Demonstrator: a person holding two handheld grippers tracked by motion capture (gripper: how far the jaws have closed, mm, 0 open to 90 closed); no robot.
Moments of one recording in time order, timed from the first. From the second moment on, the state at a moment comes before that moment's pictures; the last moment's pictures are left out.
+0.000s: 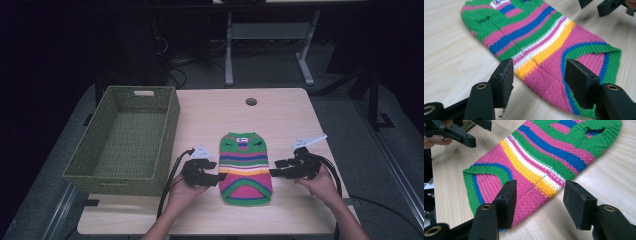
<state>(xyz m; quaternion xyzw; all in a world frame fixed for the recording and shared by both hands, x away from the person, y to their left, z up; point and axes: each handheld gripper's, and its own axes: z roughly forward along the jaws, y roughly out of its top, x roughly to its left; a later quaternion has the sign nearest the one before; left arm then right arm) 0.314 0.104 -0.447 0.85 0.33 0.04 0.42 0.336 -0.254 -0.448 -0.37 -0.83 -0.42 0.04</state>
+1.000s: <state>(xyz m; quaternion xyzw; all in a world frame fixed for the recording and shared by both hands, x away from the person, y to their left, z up) 0.291 0.130 -0.451 0.83 0.35 0.04 0.42 0.296 -0.313 -0.452 -0.40 -0.80 -0.45 0.01</state>
